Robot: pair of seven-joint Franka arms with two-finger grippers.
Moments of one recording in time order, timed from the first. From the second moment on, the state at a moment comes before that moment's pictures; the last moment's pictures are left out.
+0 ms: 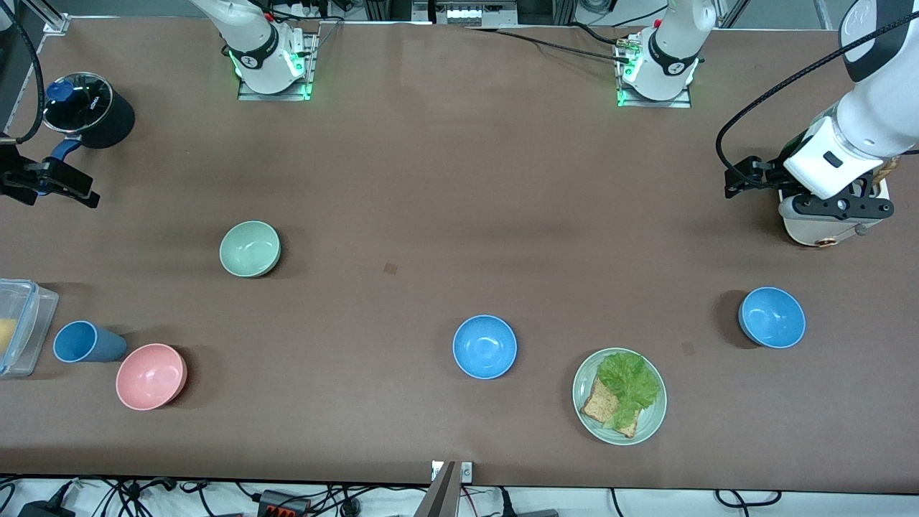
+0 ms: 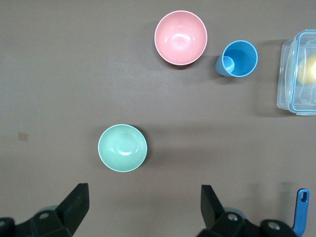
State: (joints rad) left arm 0.09 -0.02 -0.15 -1.80 -0.02 1.70 -0.03; right arm -0.04 0.07 -0.04 -1.58 0.00 1.67 -0.04
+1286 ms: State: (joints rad) left arm 0.10 0.04 -0.15 -1.74 -0.02 1.64 -0.03; right arm 0.00 0.33 -0.03 -1.71 0.00 1.83 -0.04
